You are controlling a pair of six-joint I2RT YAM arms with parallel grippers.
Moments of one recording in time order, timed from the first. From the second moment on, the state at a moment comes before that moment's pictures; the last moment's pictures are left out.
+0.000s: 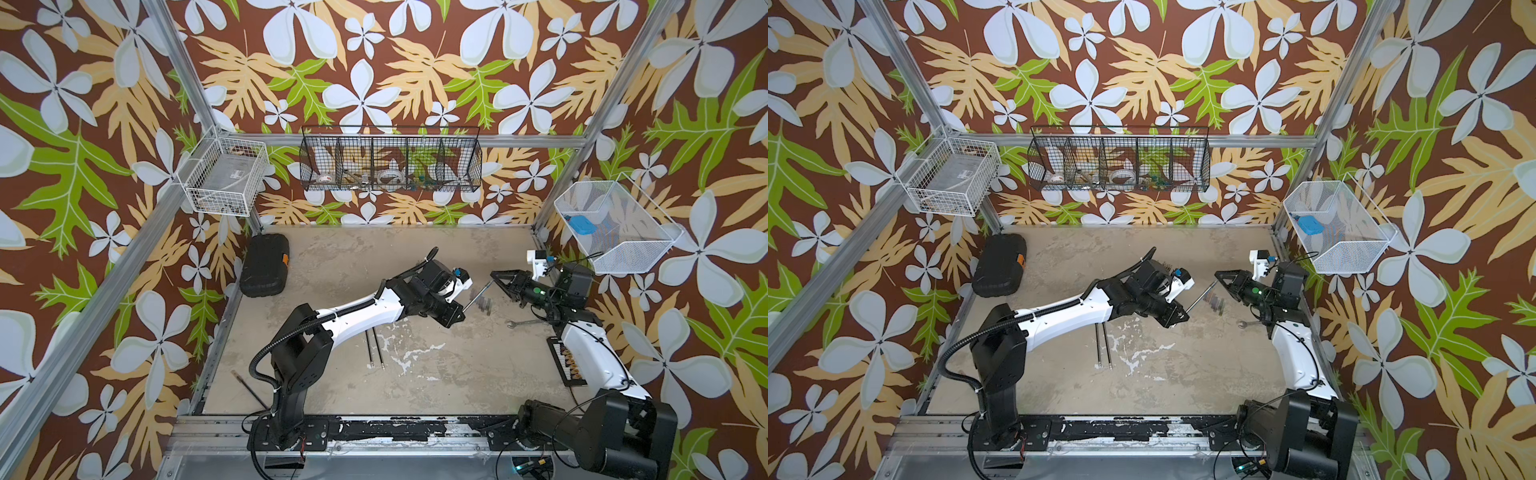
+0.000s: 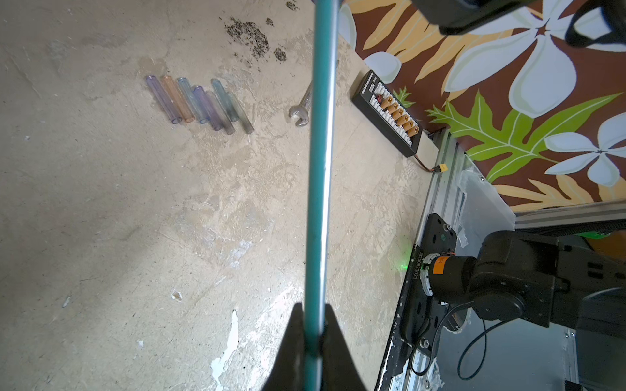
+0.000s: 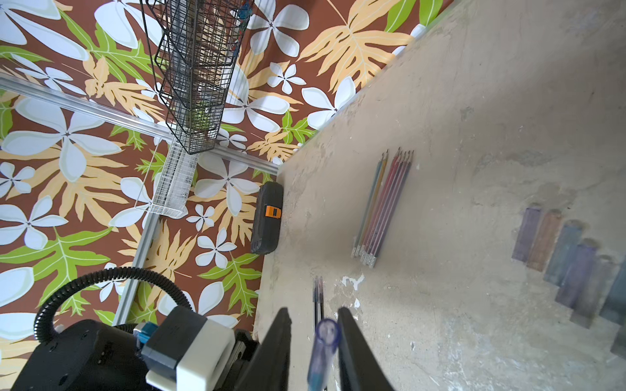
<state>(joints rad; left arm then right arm) -0.92 1.90 1.53 -0.40 0.42 -0.27 -0.26 1.19 0.76 -0.06 -0.96 0.70</state>
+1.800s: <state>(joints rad) -0.87 1.82 1.50 -0.40 0.29 -0.19 -0.41 1.12 0.60 -0.06 -0.79 0.67</state>
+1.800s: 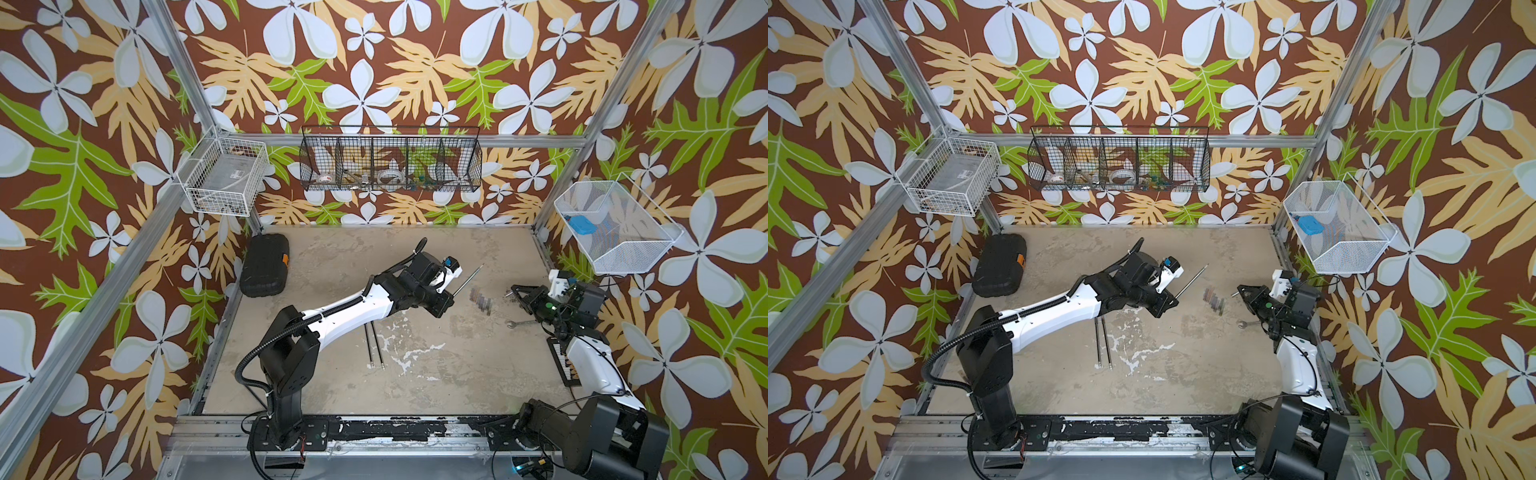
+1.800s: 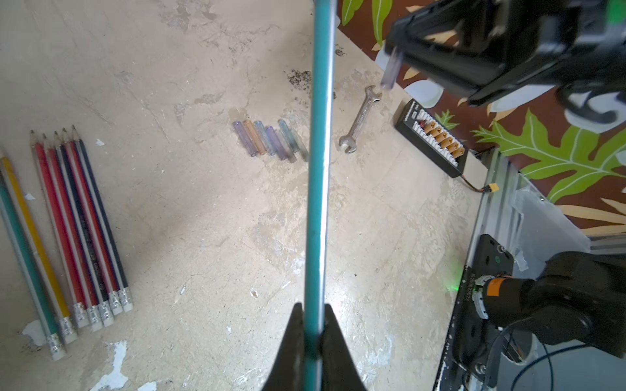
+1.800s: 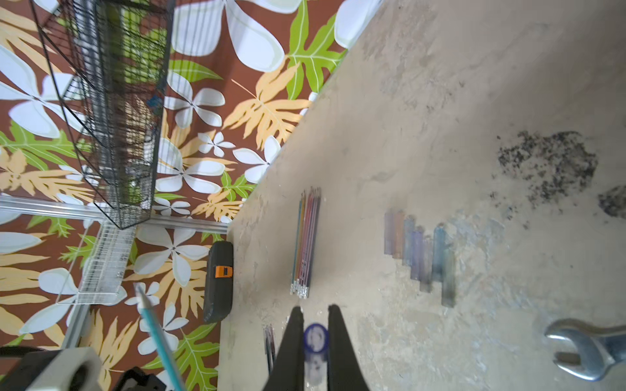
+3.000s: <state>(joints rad) -0.84 1.82 1.48 -0.33 0.42 -0.28 -0.30 1.47 0.59 0.03 -0.45 0.40</state>
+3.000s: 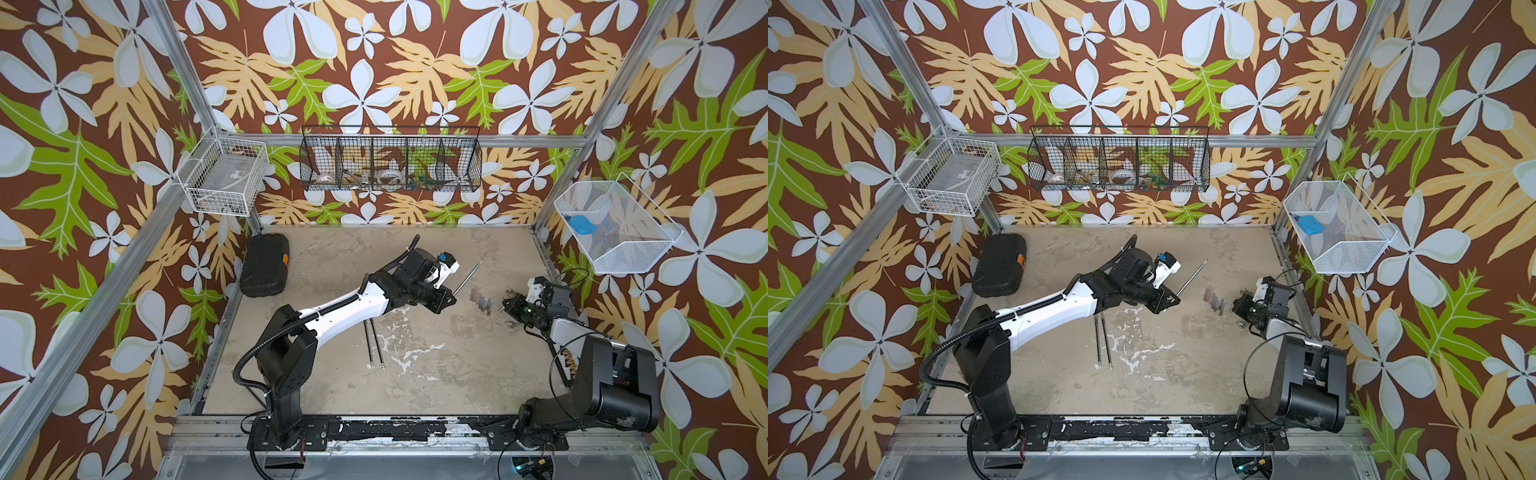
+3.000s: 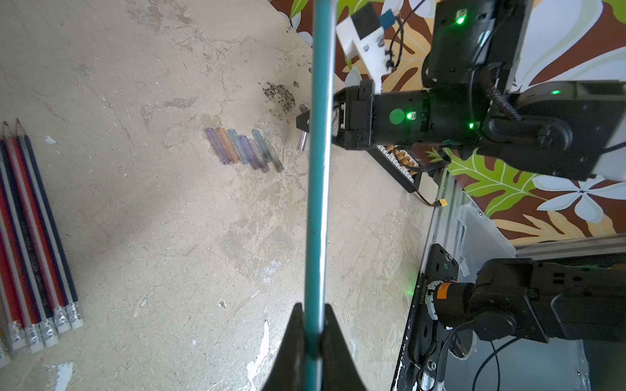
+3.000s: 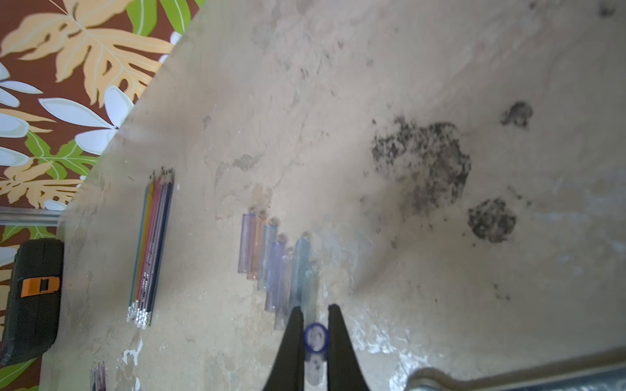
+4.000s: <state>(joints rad) -0.83 1.84 1.49 -0.33 0.42 -0.28 -0.29 1.53 0.57 0.10 -0.51 0.43</state>
